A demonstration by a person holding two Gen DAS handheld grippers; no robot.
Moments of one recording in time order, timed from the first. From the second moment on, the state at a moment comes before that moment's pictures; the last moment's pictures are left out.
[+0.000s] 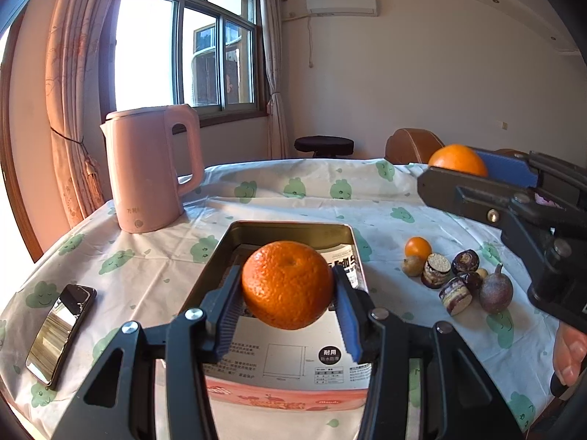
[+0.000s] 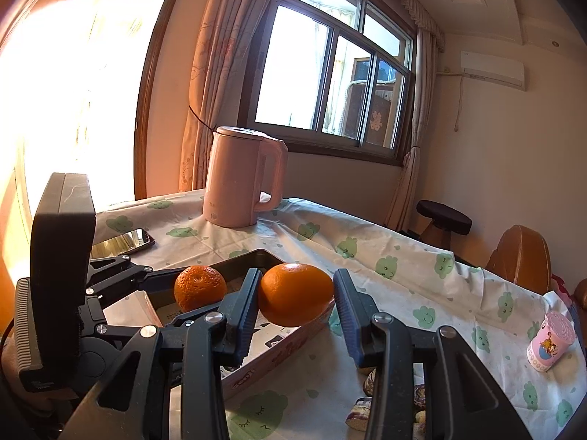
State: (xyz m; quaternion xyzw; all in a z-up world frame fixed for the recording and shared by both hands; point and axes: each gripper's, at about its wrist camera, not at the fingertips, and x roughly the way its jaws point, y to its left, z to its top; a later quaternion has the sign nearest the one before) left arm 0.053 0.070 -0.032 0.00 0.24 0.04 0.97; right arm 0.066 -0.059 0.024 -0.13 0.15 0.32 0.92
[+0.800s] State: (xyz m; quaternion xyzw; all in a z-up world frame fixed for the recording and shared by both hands) left arm 0.078 0.103 -0.040 0.00 0.27 0.07 0.96; right arm 0.104 -0.026 0.010 -0.12 0.17 0.33 0.92
